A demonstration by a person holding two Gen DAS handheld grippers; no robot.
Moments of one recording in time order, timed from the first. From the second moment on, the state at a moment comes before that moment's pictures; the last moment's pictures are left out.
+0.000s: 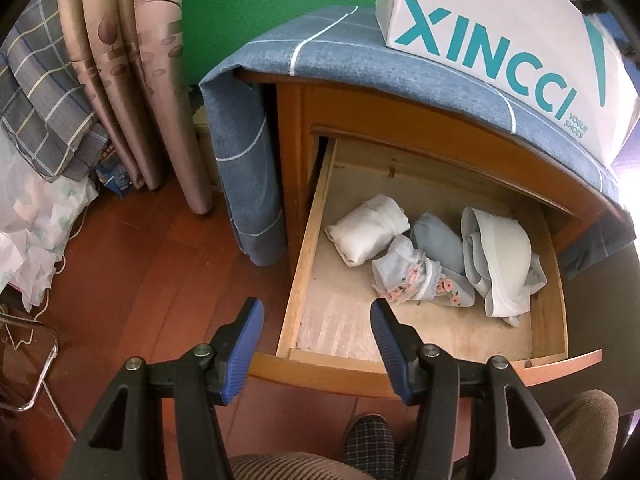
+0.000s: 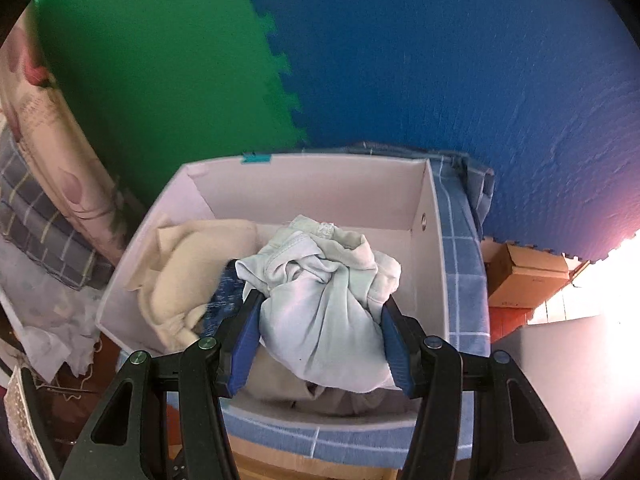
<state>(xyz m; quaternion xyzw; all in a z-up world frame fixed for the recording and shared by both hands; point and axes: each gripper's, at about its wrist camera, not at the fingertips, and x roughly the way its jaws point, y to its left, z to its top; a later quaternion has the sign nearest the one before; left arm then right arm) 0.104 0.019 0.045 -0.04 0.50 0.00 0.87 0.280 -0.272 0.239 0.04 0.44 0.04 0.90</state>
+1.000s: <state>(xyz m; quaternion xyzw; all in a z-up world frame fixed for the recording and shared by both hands) 0.106 0.026 0.039 -0.07 0.50 -0.01 0.86 0.290 -0.264 0.217 0.02 0.46 0.03 0.89</state>
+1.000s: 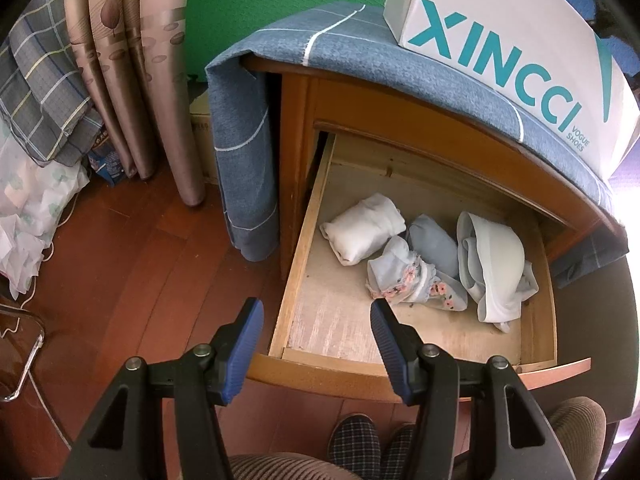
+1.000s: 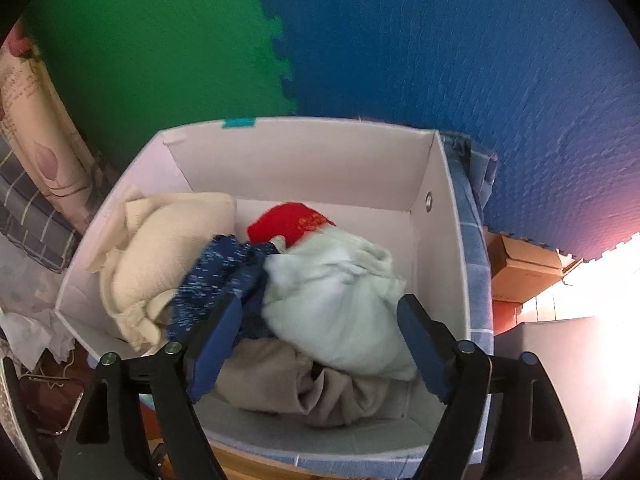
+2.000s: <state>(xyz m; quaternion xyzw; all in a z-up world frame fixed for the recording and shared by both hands) 0.103 0.037 0.042 -0.12 0.49 -0.01 0.87 0.154 -0.212 0.039 -0.15 0.58 0.19 0.78</state>
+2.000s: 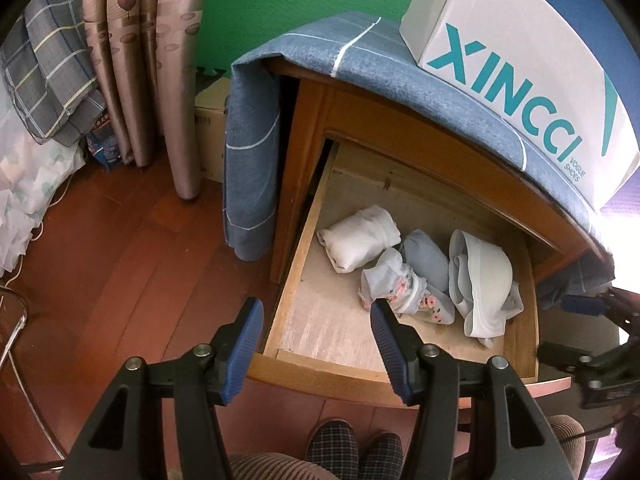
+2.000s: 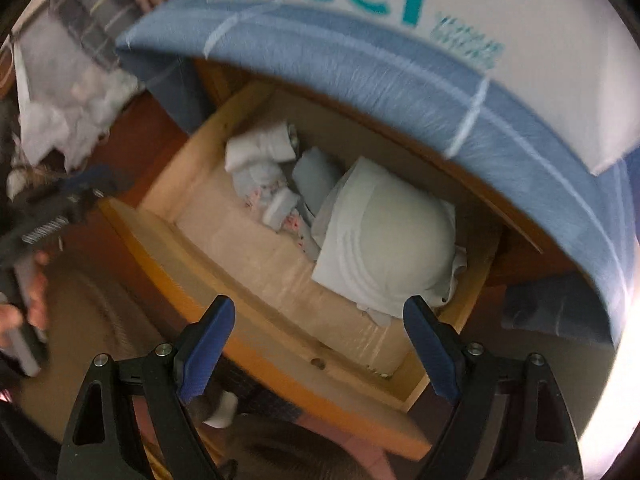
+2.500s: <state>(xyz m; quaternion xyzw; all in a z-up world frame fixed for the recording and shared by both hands) 0.107 0.043 0.037 -0.14 0.50 -0.01 0.86 0.186 -0.198 -0.027 -0.26 0.58 0.21 0.74</state>
